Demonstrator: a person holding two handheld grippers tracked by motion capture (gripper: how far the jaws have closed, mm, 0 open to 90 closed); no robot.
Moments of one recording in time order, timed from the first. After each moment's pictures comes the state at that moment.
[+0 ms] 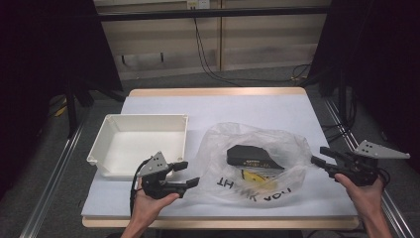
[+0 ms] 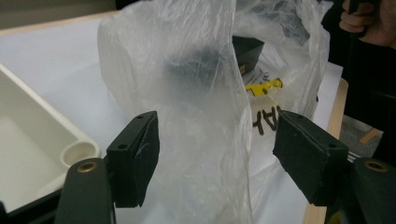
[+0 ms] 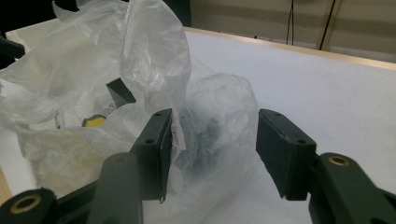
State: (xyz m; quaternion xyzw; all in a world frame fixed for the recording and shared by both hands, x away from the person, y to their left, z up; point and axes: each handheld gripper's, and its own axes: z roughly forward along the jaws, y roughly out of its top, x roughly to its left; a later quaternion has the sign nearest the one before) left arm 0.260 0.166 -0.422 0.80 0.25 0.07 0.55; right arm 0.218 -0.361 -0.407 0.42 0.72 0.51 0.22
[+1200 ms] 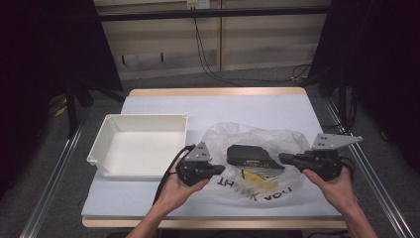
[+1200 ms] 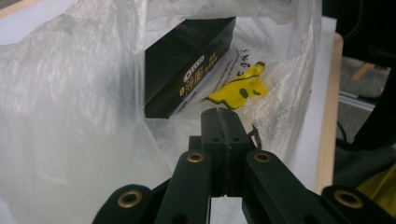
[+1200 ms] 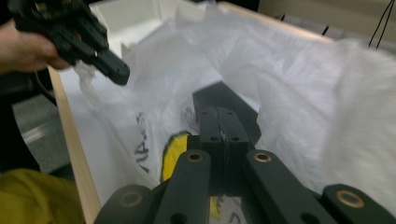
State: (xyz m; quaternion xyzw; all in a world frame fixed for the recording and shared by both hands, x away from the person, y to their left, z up) left arm 0.285 0.074 -0.406 0.88 0.16 0.04 0.44; right arm 0.240 -0.273 -0.378 0.33 0.81 0.47 0.14
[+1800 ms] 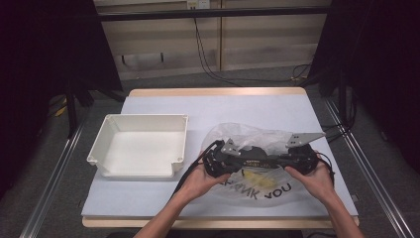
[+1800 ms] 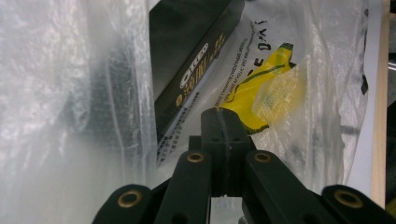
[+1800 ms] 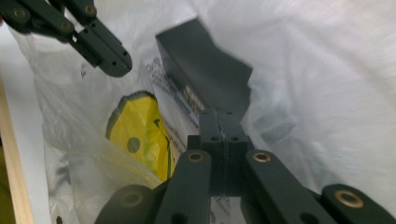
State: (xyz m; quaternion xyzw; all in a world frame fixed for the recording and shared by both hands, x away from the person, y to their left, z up) left arm 0.313 0.008 -0.429 0.92 0.14 0.03 0.36; right arm 0.280 -0.252 -0.424 0.34 0.85 0.39 0.12
